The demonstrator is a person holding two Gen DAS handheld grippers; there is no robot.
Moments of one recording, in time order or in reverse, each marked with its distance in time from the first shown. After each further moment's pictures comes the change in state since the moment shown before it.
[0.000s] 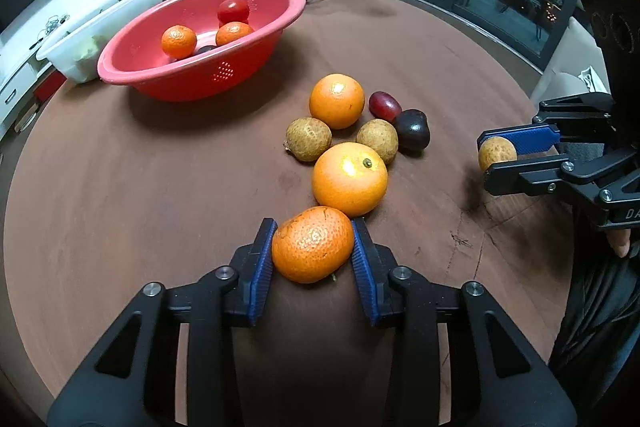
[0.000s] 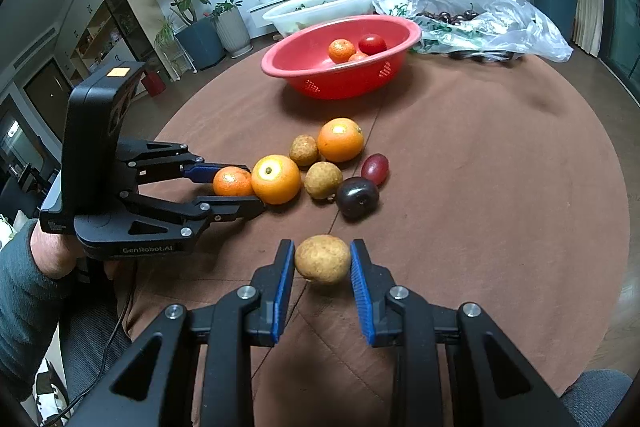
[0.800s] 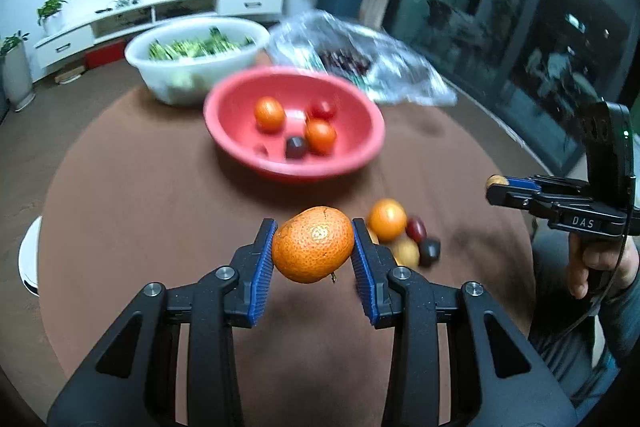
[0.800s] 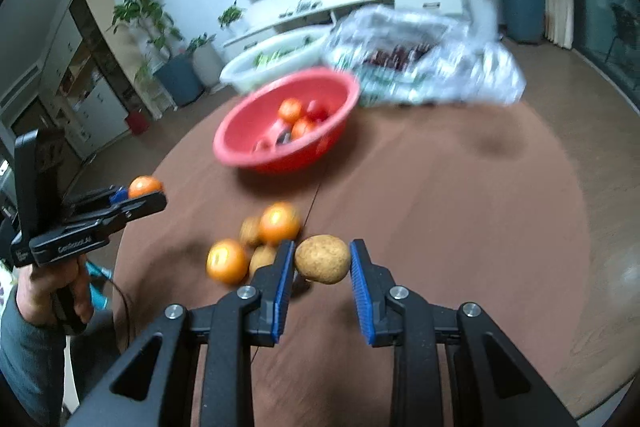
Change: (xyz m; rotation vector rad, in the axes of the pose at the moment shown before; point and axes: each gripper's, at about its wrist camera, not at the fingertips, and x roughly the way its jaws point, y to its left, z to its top) left arm -0.089 0.055 0.029 -0.302 -0.233 0.058; right arm -0.034 -0.049 0.058 0.093 -0.105 -0.050
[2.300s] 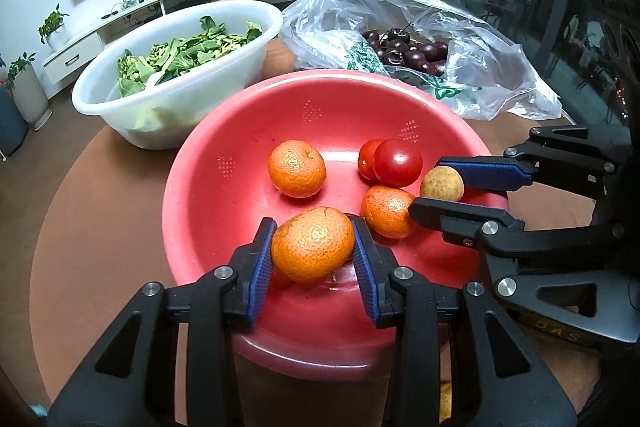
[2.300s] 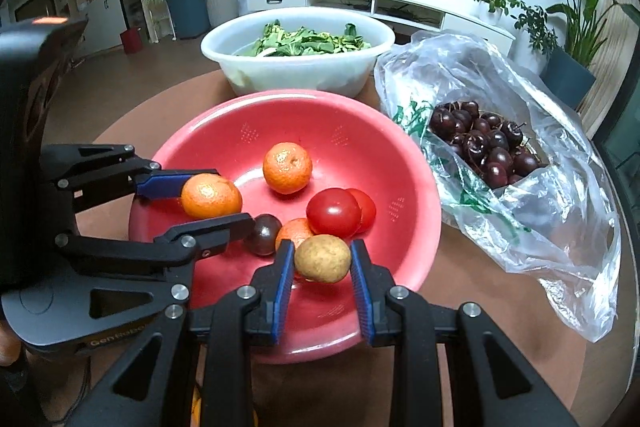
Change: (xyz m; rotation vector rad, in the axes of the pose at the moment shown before) left arm 0.157 0.016 0.081 0.080 0.116 0.150; right arm 0.153 0.048 0.101 -0.345 0.123 -0.132
